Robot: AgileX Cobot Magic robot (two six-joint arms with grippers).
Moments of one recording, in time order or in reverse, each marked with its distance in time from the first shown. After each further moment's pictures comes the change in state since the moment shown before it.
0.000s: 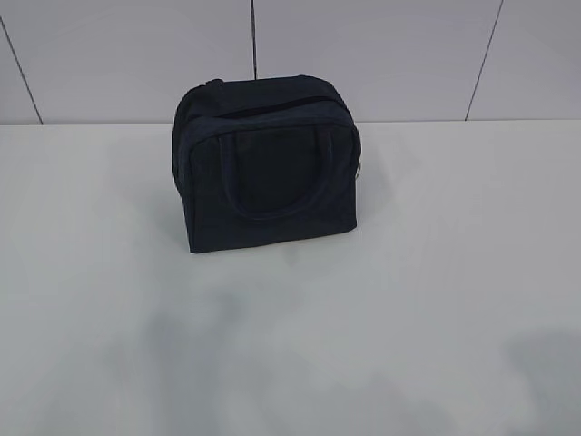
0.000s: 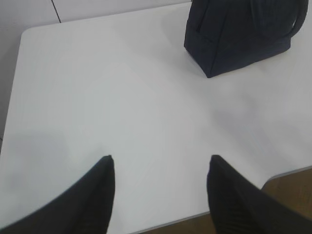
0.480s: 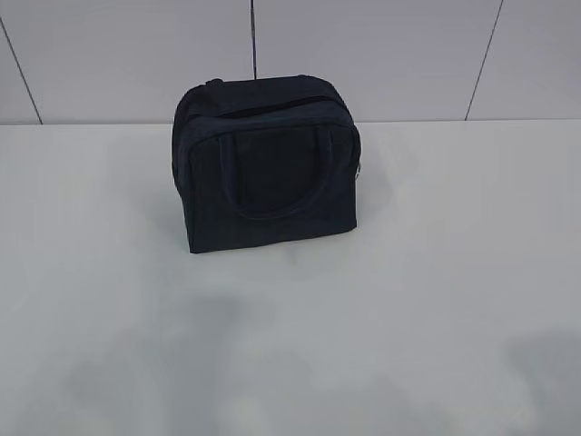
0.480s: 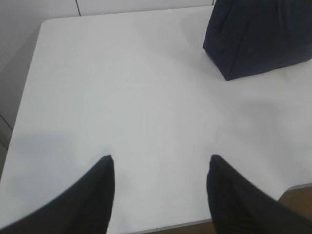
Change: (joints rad) left arm 0.000 -0.102 0.083 0.067 -0.029 -0.092; right arm 0.000 0.000 0.010 0.000 0.004 0.000
